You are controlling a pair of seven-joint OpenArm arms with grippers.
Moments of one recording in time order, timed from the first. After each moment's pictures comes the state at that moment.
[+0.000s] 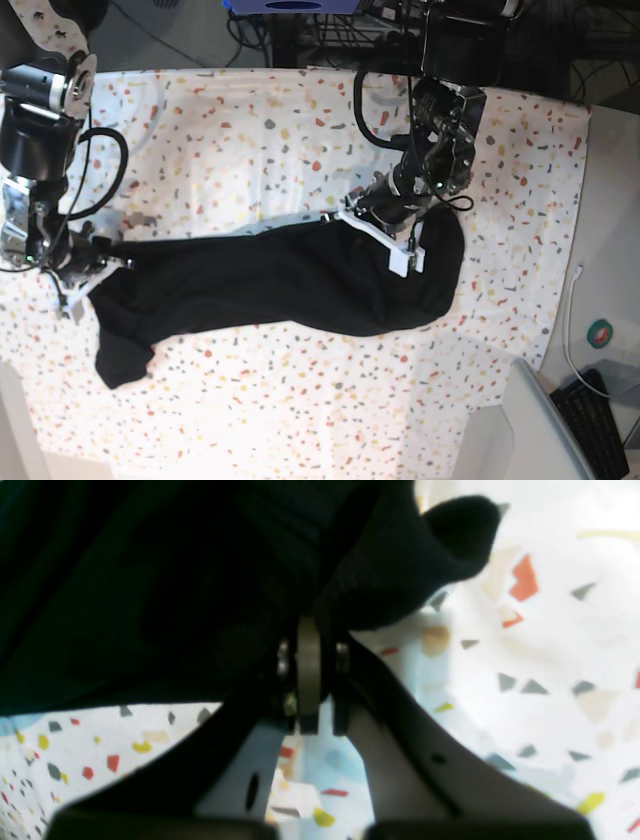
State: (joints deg) left arm -1.9 -2.2 2.7 62.9 -30.0 -8.7 30.8; right arm 20.3 12.0 19.7 44.2 7.4 23.2 -41.4
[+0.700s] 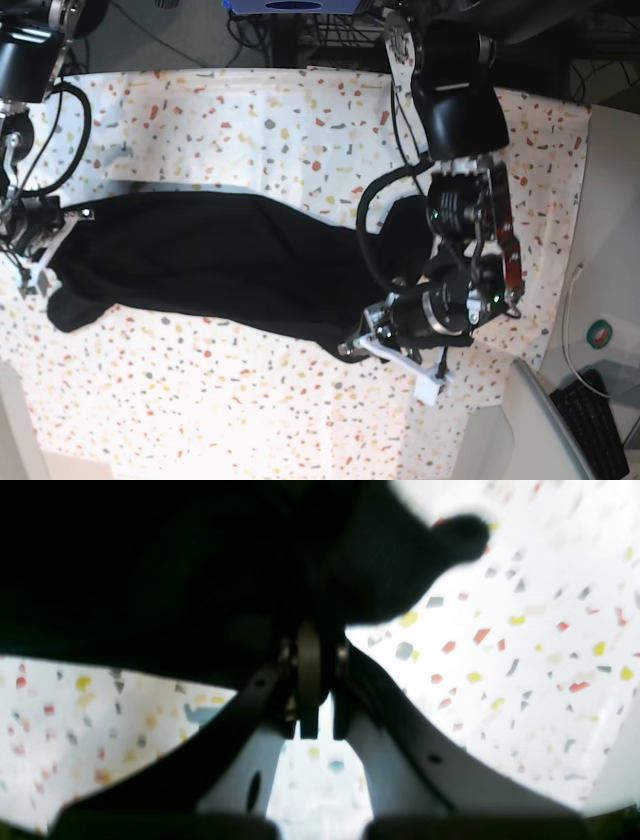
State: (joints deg) left arm -18.0 6.1 -14.1 78.7 -28.2 -7.9 60.3; right arm 3.2 14.6 19.3 84.7 7.9 23.4 -69.2
